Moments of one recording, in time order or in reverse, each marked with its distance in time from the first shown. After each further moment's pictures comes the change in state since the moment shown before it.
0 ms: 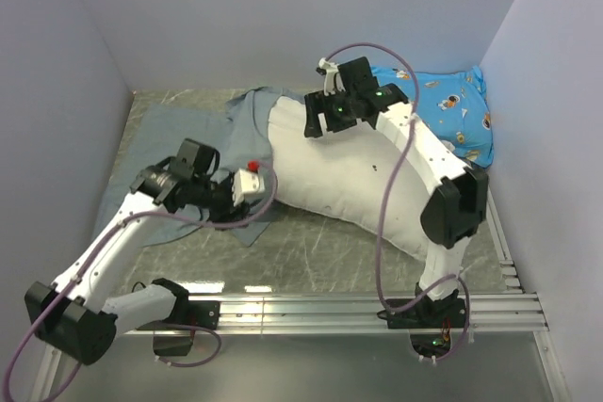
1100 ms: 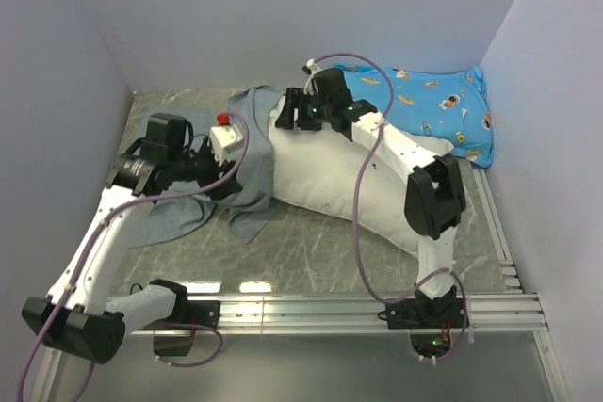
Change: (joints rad) left arm 0.146 0.010 0.161 0.100 -0.025 -0.292; right arm 0.079 0.124 -0.074 0.448 -0.001 0.370
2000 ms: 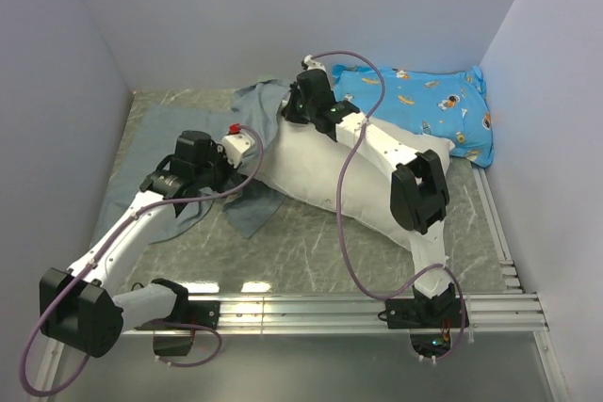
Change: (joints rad) left arm -0.076 0.013 -0.332 0.450 -0.448 -0.075; right arm 0.058 0.089 0.096 0.040 0.357 0.081
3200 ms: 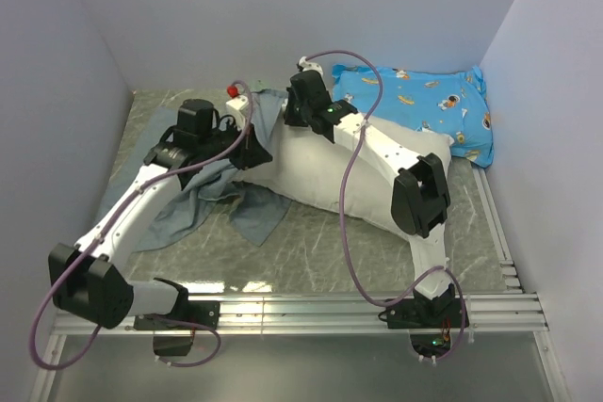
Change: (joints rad) left arm -0.016 0.179 0.262 0.017 0.513 -0.473; right arm 0.037 -0.032 0.025 -0.122 0.112 -0.047
